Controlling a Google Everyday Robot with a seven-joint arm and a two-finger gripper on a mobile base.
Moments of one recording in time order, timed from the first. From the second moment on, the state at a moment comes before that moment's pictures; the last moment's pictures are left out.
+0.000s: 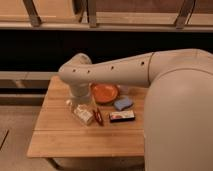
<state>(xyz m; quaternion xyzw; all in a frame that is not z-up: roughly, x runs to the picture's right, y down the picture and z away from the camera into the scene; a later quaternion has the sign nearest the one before) -0.107 0.103 0.703 -0.26 0.23 0.64 0.68</state>
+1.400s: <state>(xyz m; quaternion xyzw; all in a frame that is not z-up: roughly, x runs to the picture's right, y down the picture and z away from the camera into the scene) -0.103 0.095 0.707 -0.25 0.22 0.64 0.69</state>
